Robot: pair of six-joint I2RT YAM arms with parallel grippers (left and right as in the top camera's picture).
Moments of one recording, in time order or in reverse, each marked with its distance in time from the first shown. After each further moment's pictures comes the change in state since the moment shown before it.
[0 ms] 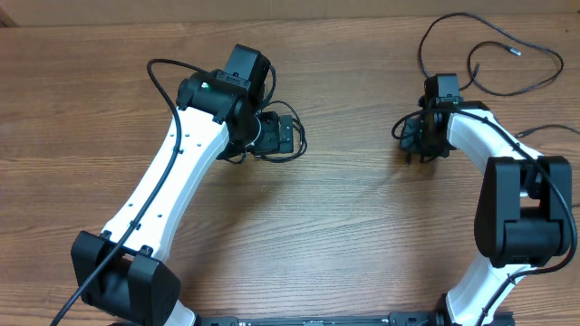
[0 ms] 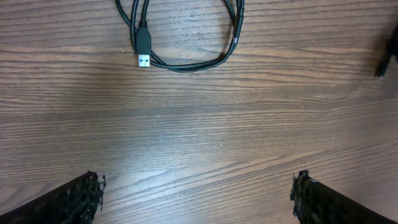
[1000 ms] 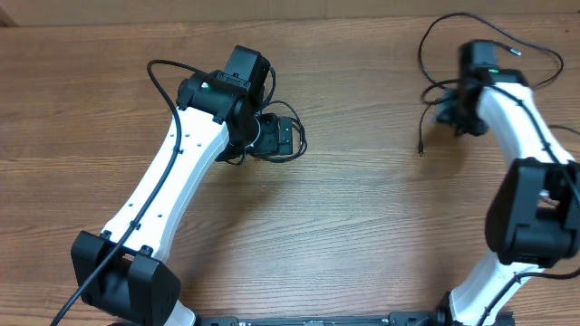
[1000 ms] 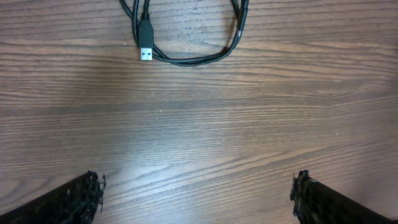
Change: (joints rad) left arm 0.000 0.000 0.000 -0.019 0.000 0.000; right arm -0.132 0.008 0.271 -0.209 0.156 0.109
